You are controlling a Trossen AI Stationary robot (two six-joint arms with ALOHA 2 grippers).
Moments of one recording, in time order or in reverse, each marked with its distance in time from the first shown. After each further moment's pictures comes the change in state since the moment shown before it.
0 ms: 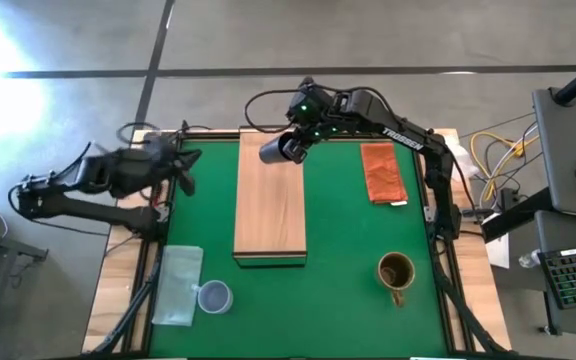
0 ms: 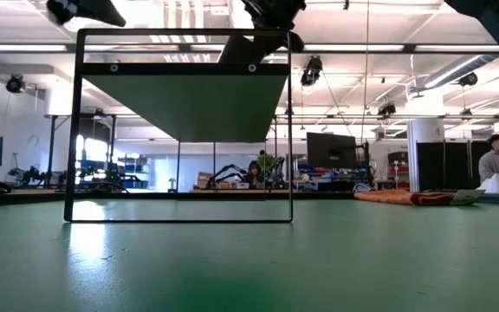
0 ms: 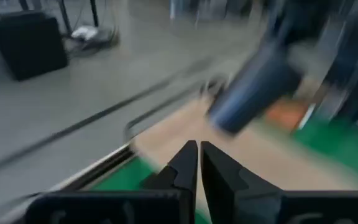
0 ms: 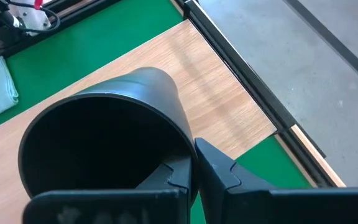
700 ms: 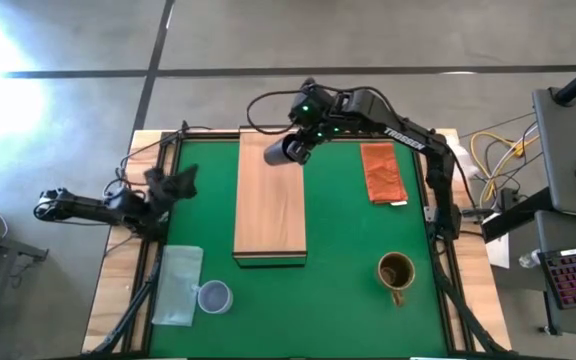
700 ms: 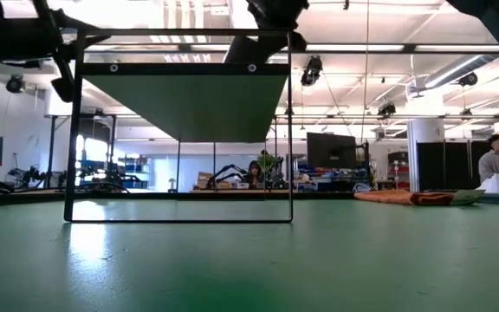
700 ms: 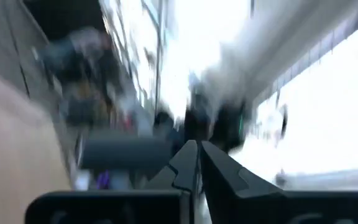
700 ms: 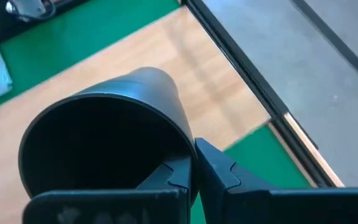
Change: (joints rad) left arm -0.148 -0.503 -1.037 1.600 -0.086 -0.605; right arm 0.002 -0.007 -0.004 -0.030 0.003 -0.016
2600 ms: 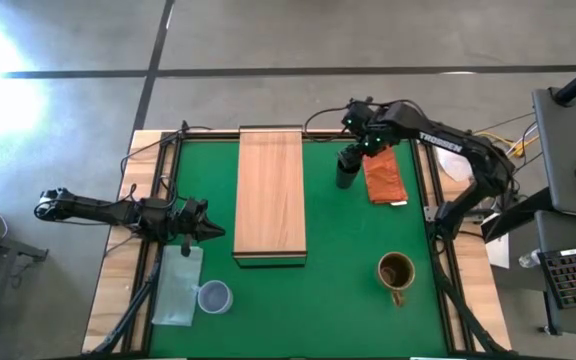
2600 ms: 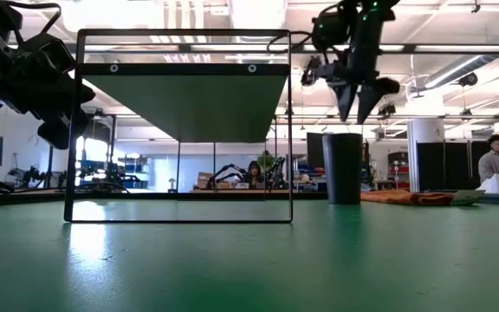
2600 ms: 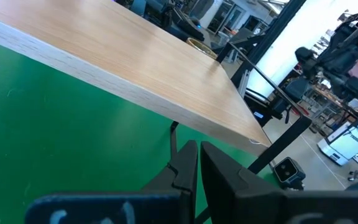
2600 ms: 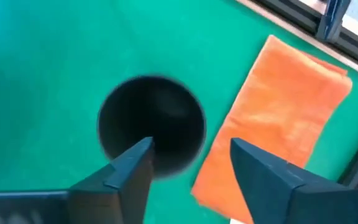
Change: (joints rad) left arm -0.002 -0.009 0.001 -0.755 0.769 0.386; right arm -0.222 -0.427 -0.891 0.083 0.005 0.312
